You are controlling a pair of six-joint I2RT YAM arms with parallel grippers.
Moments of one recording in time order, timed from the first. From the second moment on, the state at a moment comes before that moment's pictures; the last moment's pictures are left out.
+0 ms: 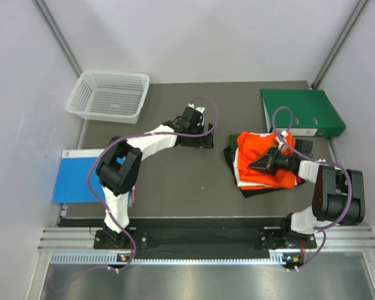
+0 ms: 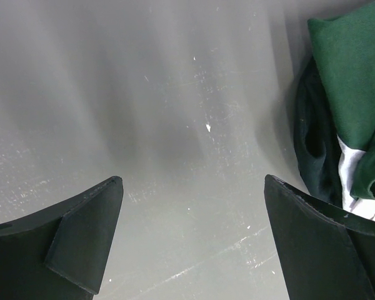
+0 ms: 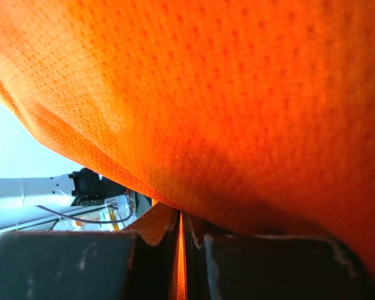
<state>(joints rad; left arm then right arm) -0.63 1.96 1.41 -0.32 0.08 -0.44 -0.19 1.48 0.53 0.01 -1.04 0.46</state>
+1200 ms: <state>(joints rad) -0.62 1.93 1.39 -0.32 0.03 -0.41 0.06 1.62 0.81 0.00 -0.86 0.48</state>
